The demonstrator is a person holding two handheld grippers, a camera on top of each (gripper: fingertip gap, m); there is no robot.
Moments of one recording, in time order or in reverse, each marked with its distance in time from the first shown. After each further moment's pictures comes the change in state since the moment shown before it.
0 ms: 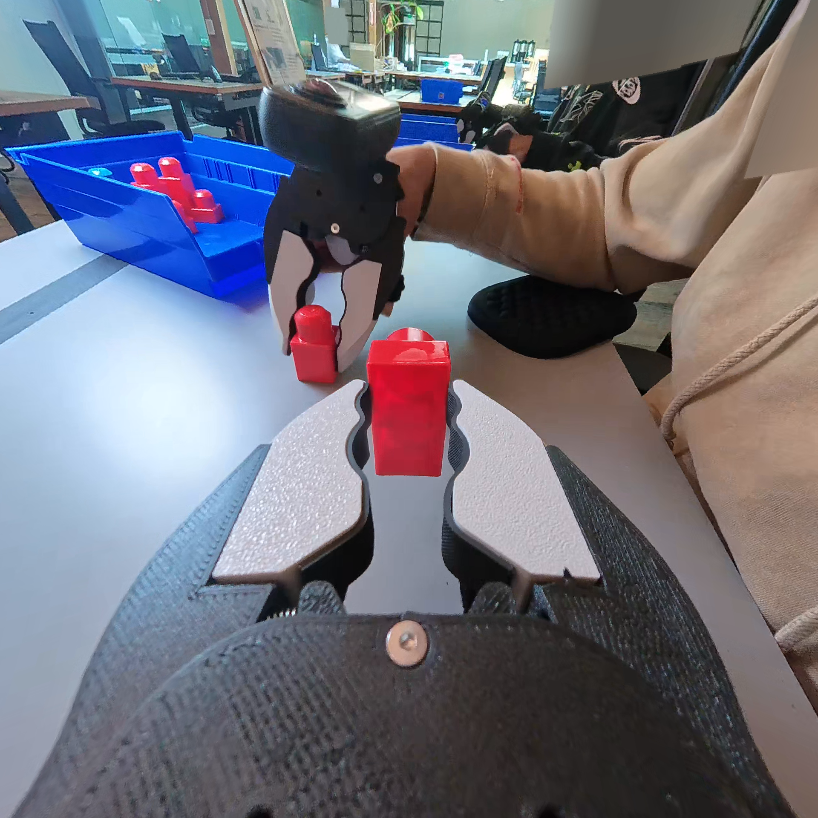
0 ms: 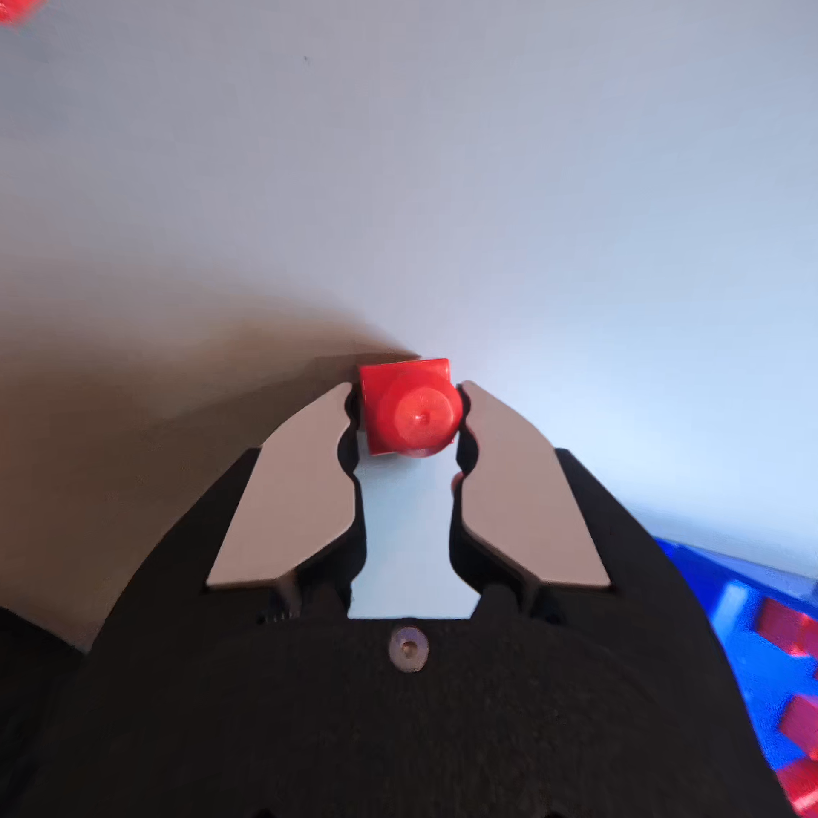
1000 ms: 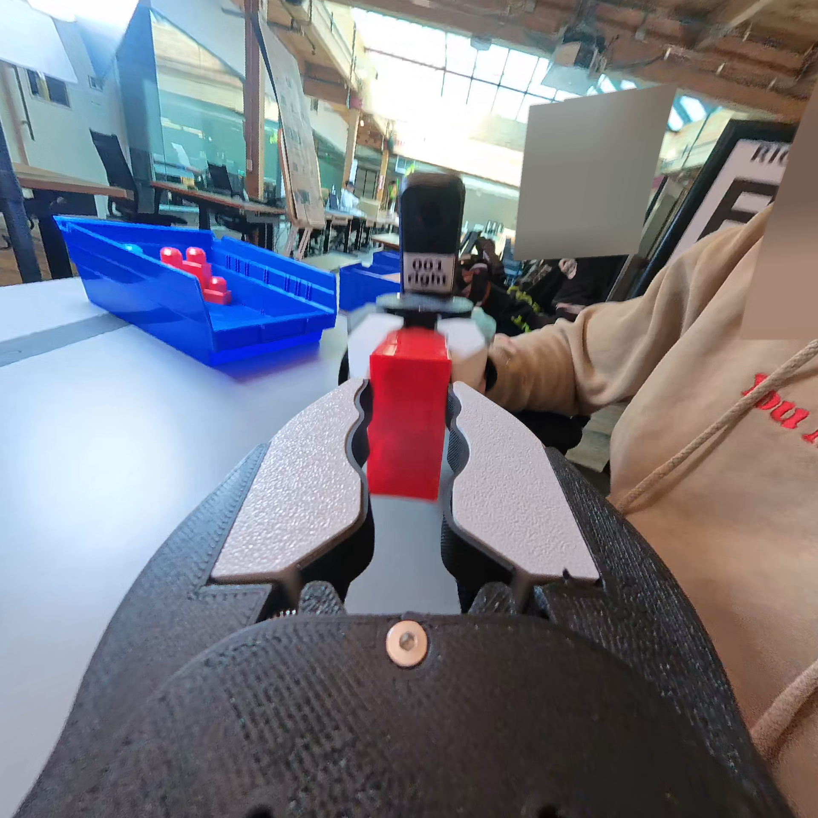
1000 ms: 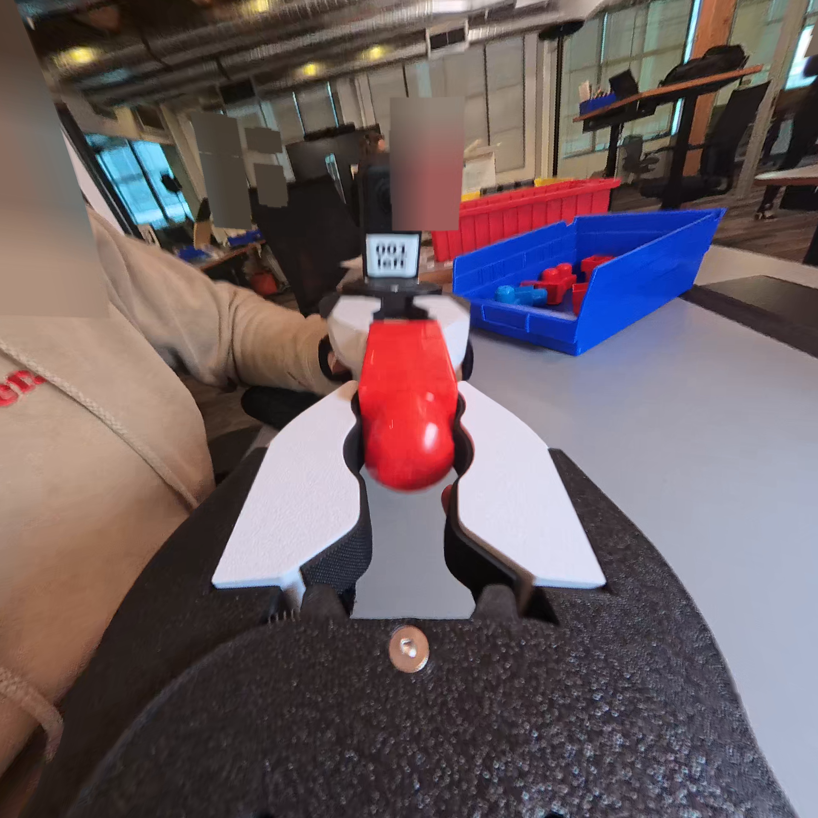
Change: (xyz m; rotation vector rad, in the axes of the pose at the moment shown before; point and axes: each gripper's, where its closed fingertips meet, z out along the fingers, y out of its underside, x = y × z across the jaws) left arm 0.000 -0.041 -0.012 0.286 0.021 -0.167; right arm -0.071 -0.147 -0.087 1.133 -0.299 0.289
